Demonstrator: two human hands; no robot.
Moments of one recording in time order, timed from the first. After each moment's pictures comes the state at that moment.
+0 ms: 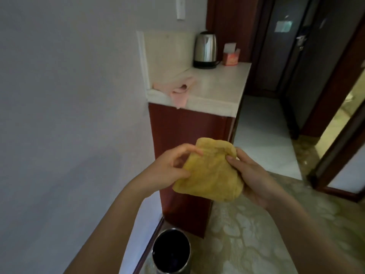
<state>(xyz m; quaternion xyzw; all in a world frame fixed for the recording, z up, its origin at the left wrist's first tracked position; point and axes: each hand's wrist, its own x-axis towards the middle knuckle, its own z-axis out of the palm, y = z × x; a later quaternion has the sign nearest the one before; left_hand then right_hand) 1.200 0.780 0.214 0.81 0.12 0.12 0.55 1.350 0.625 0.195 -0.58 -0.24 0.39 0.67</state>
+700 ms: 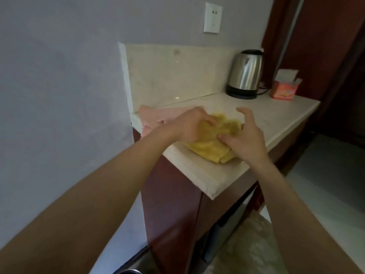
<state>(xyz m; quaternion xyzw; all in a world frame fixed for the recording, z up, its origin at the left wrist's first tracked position) 1.542 0.919 0.301 0.93 0.29 0.14 0.15 1.688 0.829 0.265 -0.73 -0.50 0.07 0.46</state>
